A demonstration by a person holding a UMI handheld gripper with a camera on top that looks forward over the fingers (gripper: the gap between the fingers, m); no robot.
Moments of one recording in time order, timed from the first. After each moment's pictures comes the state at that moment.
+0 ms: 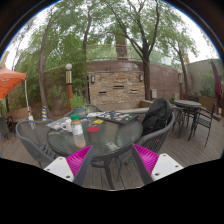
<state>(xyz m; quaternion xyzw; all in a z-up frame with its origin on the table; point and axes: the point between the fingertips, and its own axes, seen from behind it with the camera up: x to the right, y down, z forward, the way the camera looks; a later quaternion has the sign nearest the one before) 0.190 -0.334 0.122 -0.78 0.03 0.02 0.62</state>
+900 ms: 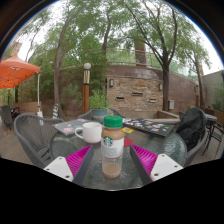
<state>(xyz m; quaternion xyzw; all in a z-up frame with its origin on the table) 0.020 -0.141 0.088 -0.76 -0.06 0.04 0.65</state>
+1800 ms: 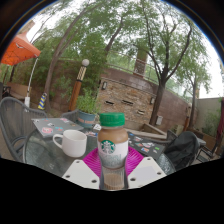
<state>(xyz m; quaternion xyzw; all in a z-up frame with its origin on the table) 0.029 -0.042 0.119 -0.73 -0.09 -0.09 0.67</state>
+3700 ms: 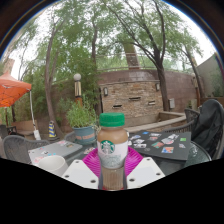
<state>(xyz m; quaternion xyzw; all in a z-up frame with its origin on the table) 0.058 0.112 0.105 -0.72 0.00 0.09 0.68</state>
